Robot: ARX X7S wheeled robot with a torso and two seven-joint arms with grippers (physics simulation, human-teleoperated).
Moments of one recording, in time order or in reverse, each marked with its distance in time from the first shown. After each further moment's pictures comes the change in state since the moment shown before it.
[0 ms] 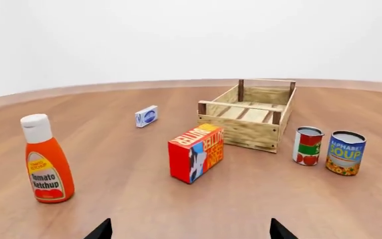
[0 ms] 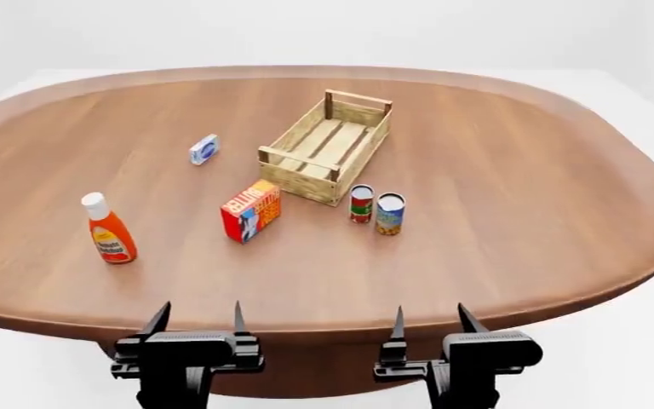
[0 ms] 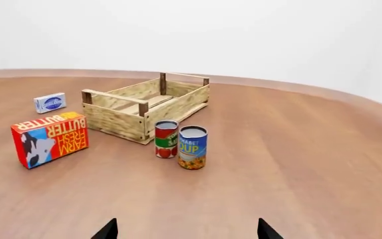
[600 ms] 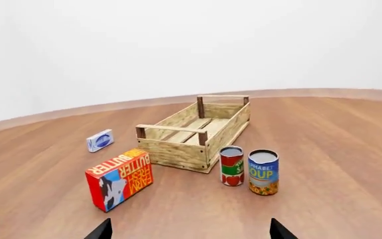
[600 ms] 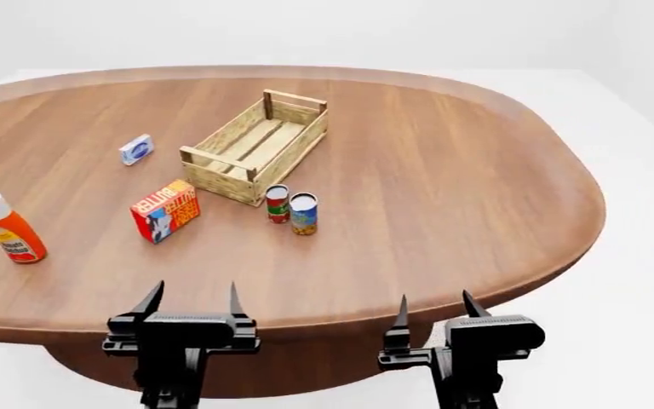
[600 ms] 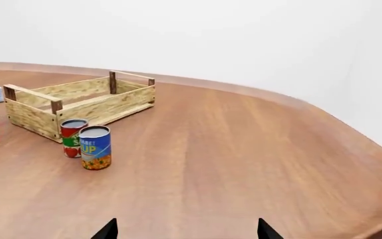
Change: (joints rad) left arm -0.059 -0.058 0.048 0.026 0.012 -0.039 -0.052; right arm 0.043 0.058 -0.045 -0.046 0.019 0.081 0.045
